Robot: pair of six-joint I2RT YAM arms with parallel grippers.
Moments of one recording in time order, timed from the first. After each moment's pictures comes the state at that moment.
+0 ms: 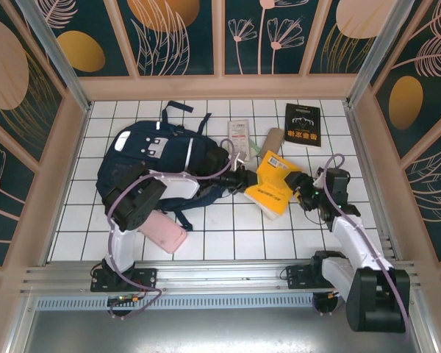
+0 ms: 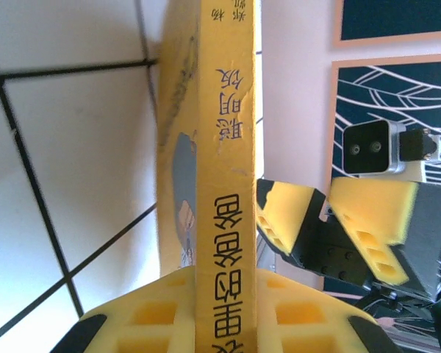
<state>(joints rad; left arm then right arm) -0.76 1.97 1.12 0.38 0.69 -1.14 -0.01 0.92 0.43 -0.20 -0.50 0.88</state>
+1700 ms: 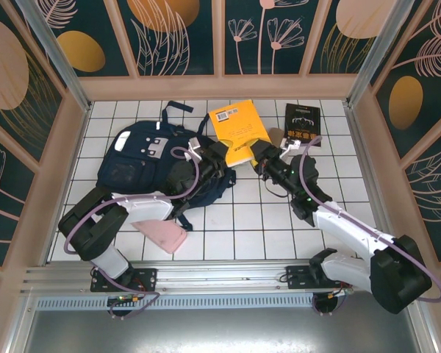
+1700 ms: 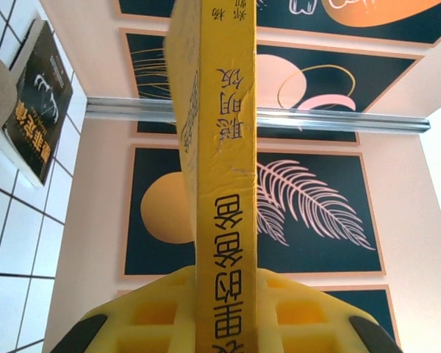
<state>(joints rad) -0.80 1.63 0.72 1.05 -0.03 -1.68 0.55 1.10 0.56 0.52 -0.20 1.48</state>
